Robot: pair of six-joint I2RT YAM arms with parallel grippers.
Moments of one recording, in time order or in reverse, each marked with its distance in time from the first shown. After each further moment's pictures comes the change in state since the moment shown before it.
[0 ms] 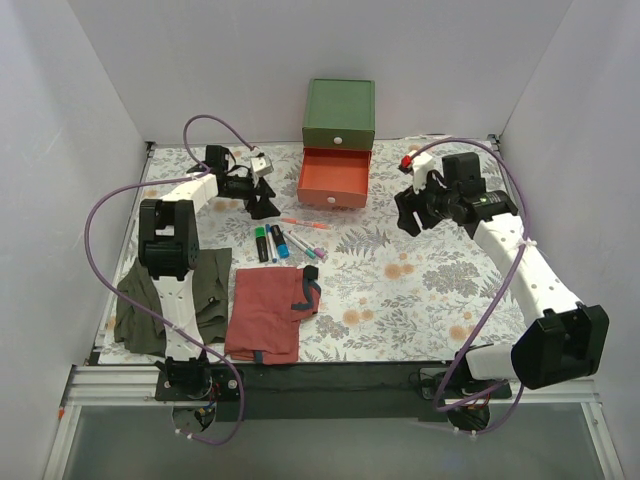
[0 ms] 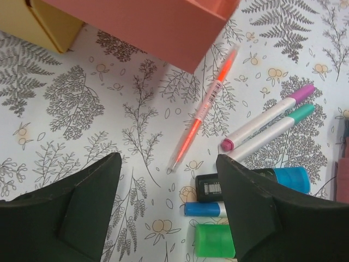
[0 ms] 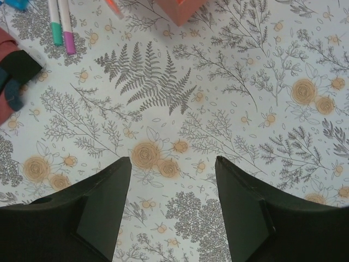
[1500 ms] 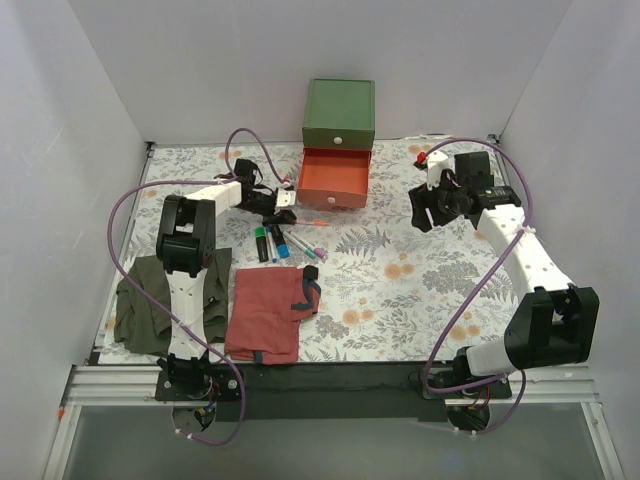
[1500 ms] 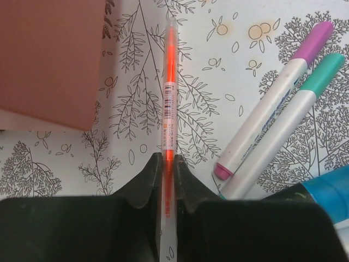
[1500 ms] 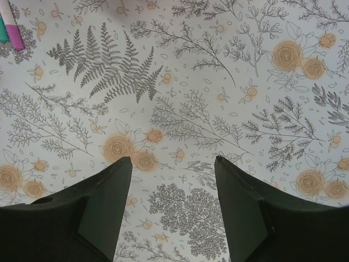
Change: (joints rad) left arm -0.125 0.092 -0.008 -0.095 -0.064 0.534; right arm -0.129 0.081 -0.013 0.015 0.013 0.004
